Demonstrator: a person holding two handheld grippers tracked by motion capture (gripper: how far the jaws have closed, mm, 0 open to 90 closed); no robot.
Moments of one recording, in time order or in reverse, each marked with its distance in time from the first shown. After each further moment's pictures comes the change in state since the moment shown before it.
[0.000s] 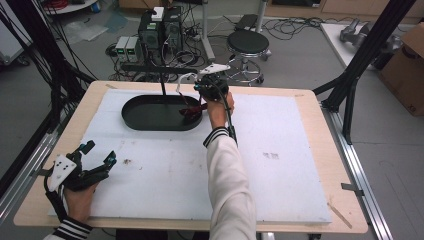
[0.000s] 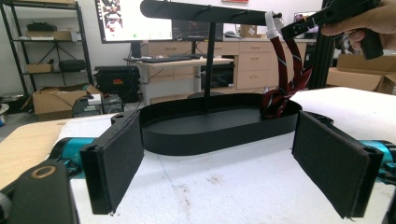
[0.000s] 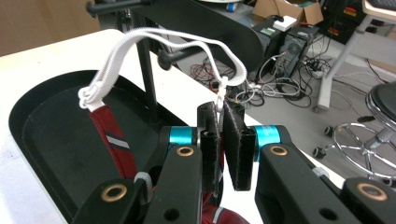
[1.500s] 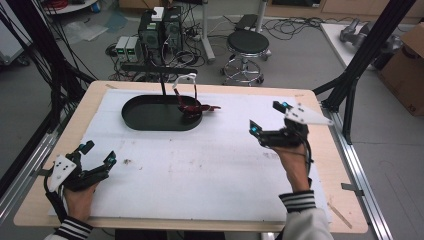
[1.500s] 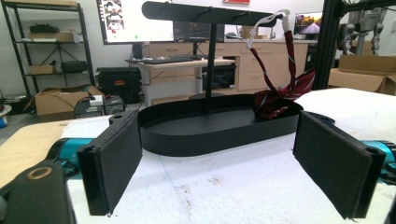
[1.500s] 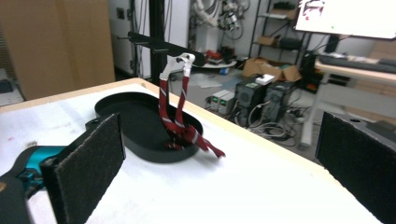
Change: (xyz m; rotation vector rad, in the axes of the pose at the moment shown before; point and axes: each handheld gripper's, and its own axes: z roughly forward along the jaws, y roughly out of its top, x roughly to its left) left arm -0.001 0.000 0.000 -0.006 0.011 0.002; right arm -0.021 -0.101 -0.243 -0.307 -0.006 0.038
